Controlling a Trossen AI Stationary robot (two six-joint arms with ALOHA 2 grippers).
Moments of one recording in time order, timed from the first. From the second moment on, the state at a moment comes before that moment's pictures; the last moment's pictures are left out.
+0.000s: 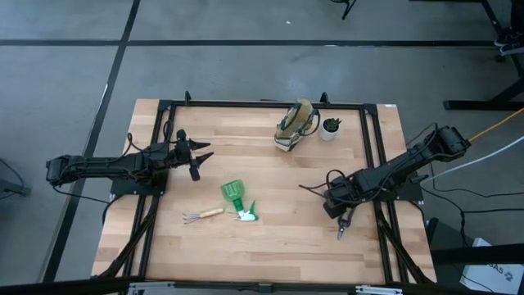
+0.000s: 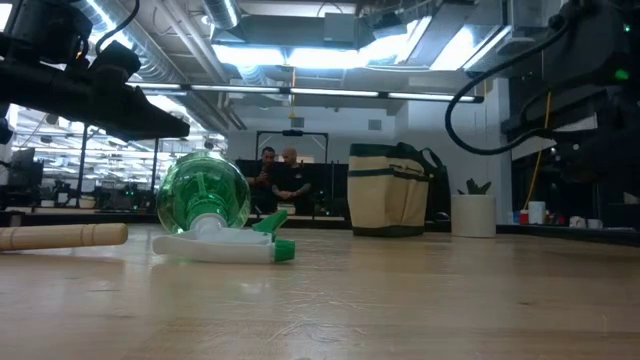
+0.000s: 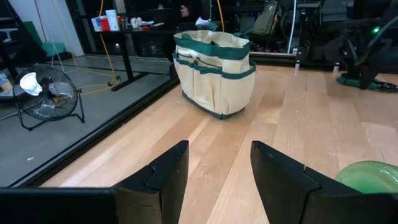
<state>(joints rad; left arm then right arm) 0.18 0.34 0.01 0.18 -0.28 0.00 0.40 1.34 0.54 -0.71 -0.16 1.46</state>
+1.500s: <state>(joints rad) 0.18 0.34 0.01 0.18 -0.27 0.00 0.38 1.34 0.54 -0.71 -0.13 1.20</state>
